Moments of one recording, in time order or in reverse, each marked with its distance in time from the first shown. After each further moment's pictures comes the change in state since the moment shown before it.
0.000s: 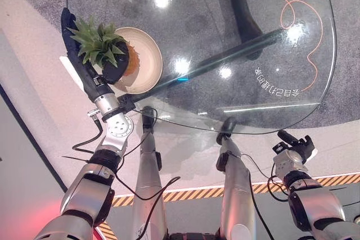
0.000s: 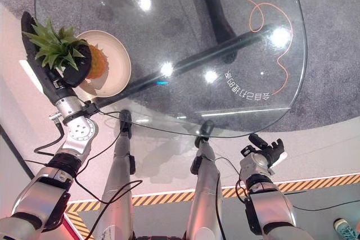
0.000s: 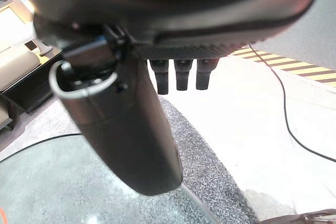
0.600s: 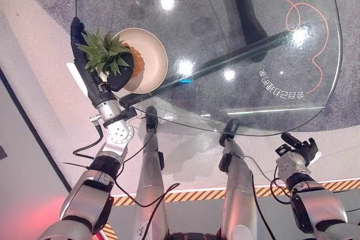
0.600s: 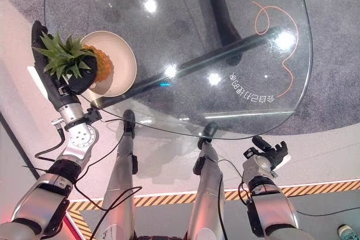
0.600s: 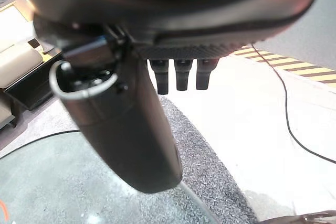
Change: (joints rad) left arm 0.074 -0.001 -0.004 -0.032 0.002 0.000 -0.041; right arm 0.017 -0.022 -0.004 -0.001 0.000 -0.001 0.000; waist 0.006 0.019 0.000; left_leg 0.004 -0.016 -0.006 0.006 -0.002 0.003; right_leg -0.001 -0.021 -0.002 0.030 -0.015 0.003
